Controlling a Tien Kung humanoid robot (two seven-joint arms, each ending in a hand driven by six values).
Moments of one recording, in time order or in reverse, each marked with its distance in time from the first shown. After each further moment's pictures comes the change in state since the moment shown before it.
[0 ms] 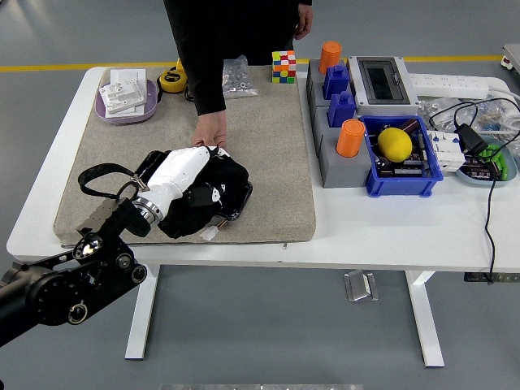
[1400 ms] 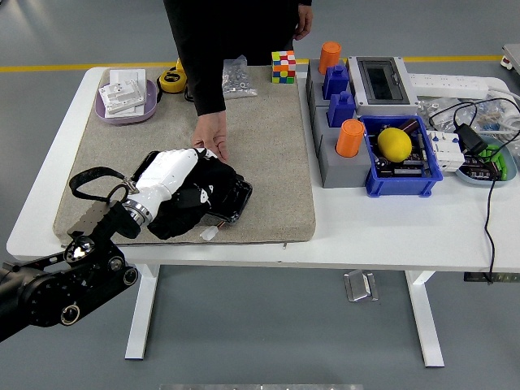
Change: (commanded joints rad) left arm -0.001 0.036 0.014 0.039 0.016 0.023 0.025; right arm -0.004 0.009 0.029 0.000 -0.029 -0.001 -0.011
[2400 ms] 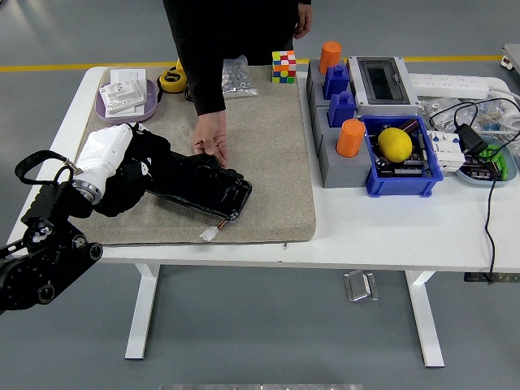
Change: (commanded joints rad) left arm 0.021 0.036 -0.185 0.142 0.085 0.029 0.036; right arm -0.001 0.002 0.004 0.000 0.003 -0.001 0.002
